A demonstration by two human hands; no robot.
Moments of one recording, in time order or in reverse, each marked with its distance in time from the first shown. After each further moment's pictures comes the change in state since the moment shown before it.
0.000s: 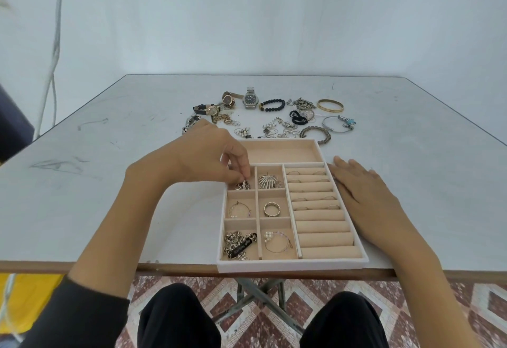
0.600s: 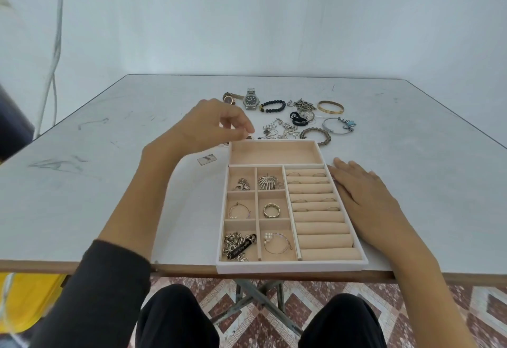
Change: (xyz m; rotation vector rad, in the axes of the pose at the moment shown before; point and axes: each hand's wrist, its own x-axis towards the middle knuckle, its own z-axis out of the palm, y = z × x) left_hand 0.031 -0.021 -0.007 -0.293 0.246 -0.134; right_hand 0.001 0.001 0.001 -0.014 0.008 -0.001
